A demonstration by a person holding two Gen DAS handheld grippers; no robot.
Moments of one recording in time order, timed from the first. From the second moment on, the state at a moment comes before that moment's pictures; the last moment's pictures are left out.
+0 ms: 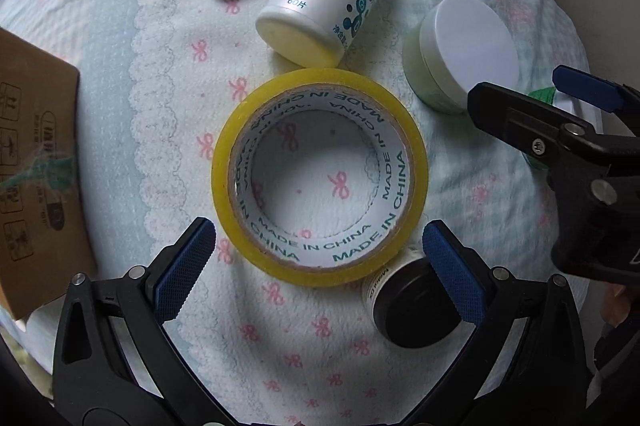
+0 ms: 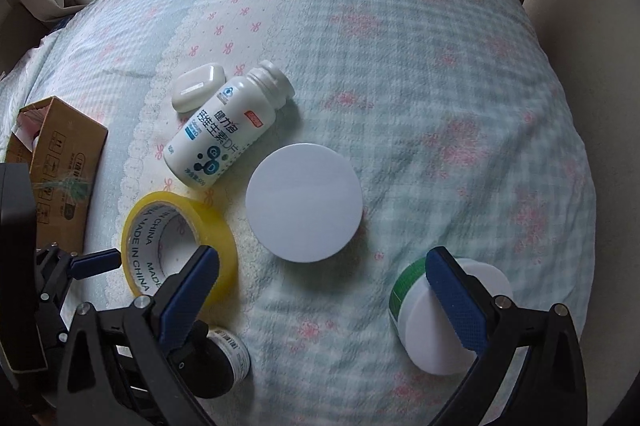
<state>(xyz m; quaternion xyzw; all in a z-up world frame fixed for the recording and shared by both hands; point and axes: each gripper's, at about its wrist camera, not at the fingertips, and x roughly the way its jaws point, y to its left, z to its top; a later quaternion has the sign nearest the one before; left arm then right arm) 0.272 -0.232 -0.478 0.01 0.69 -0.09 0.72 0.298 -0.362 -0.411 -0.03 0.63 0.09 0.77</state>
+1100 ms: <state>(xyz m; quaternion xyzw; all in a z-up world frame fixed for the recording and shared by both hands) 0.284 -0.226 -0.473 0.04 0.64 -0.09 0.76 0.319 -0.342 -0.439 -0.07 0.61 0.12 0.78</state>
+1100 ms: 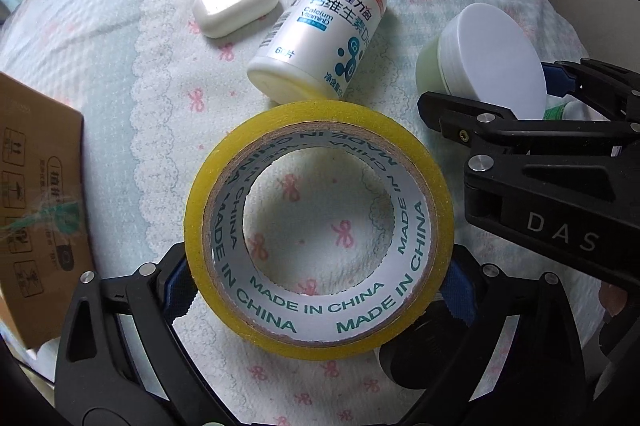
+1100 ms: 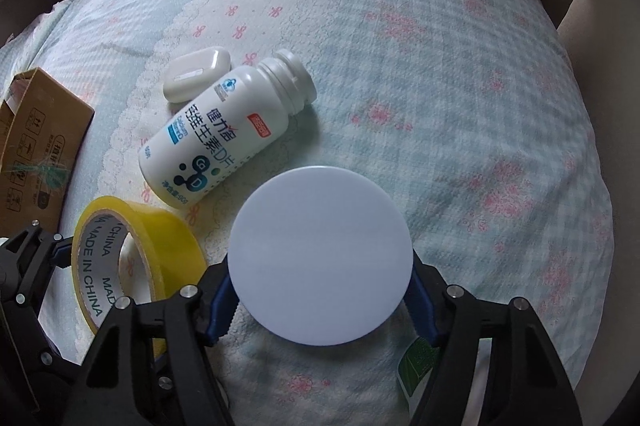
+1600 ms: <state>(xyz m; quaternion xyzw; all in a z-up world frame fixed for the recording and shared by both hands) 0.262 -0.191 -0.331 0.02 0.57 -0.11 0.81 0.284 -0.343 -0.309 -0.05 0.56 0.08 0.82</state>
